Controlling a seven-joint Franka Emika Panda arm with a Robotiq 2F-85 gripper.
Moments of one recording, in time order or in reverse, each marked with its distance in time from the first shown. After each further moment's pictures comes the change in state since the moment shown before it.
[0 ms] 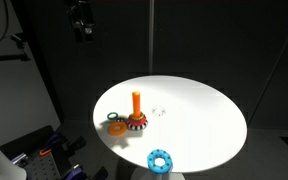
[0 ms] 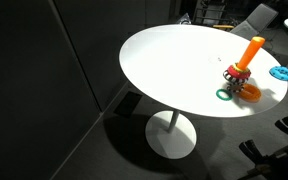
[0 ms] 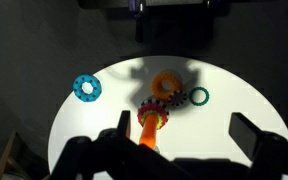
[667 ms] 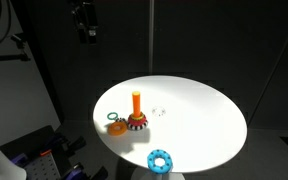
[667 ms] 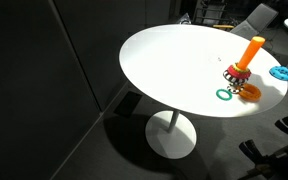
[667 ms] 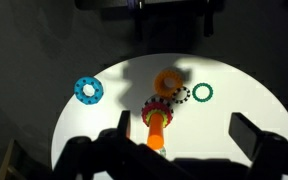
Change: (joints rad) arm 0.000 0.011 -0.059 -0.002 0.002 0.020 -0.001
